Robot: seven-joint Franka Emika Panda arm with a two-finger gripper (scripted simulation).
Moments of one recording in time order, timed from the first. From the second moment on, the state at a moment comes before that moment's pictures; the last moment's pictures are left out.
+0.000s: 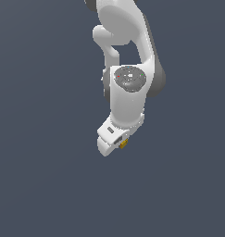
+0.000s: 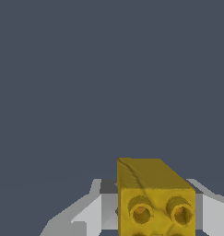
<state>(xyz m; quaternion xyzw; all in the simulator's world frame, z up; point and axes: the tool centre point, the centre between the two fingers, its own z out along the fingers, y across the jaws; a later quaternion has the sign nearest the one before) 0.077 0.038 0.177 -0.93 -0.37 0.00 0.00</state>
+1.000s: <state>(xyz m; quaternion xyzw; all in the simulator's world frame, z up) 0.116 0.006 0.289 -0.93 -0.37 0.00 0.00</state>
